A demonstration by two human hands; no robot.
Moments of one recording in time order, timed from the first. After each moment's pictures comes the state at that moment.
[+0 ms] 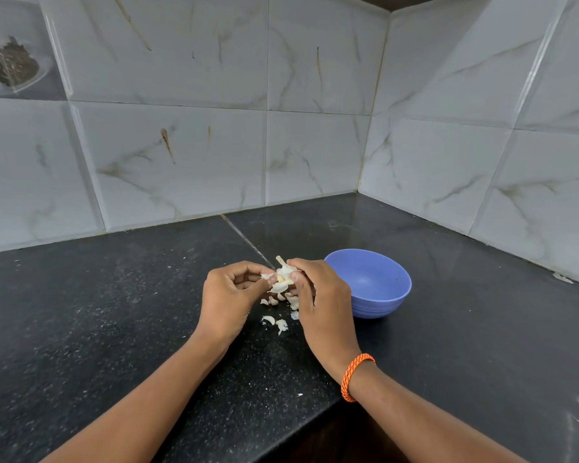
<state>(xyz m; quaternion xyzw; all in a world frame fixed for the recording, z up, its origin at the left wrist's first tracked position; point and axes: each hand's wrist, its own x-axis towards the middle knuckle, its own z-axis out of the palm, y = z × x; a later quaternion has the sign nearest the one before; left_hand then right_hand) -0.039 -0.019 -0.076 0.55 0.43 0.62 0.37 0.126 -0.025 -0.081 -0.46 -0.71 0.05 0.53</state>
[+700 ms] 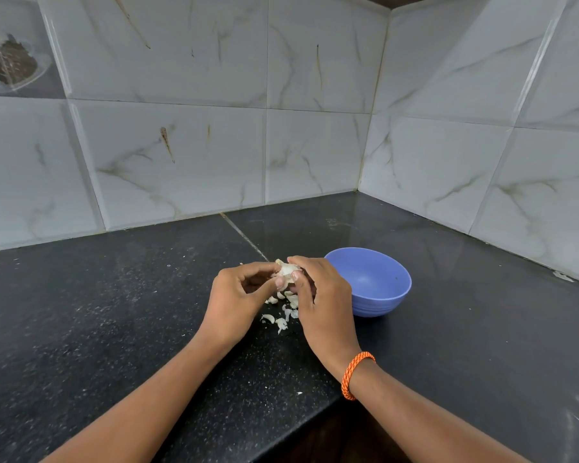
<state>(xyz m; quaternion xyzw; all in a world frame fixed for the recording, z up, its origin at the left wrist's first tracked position) -0.037 -0.022 -0.076 0.62 0.42 0.57 0.33 0.128 -0.024 -0.081 -0.46 -0.71 0.06 0.53</state>
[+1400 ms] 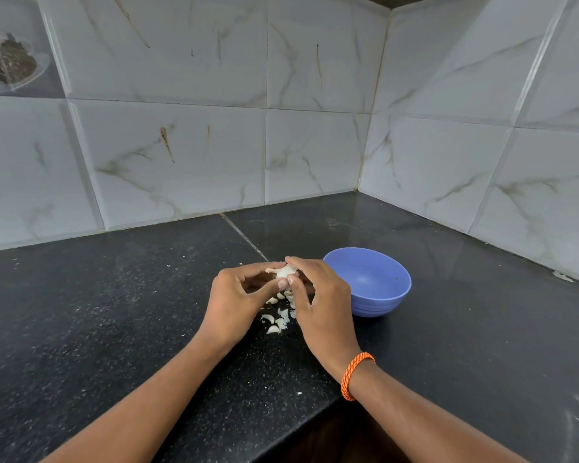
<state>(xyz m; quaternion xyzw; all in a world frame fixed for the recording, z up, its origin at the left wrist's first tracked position) -0.036 -0.021 -0.078 0.63 0.40 0.57 0.35 0.128 -0.026 -0.081 -0.46 -0.71 0.06 0.53</state>
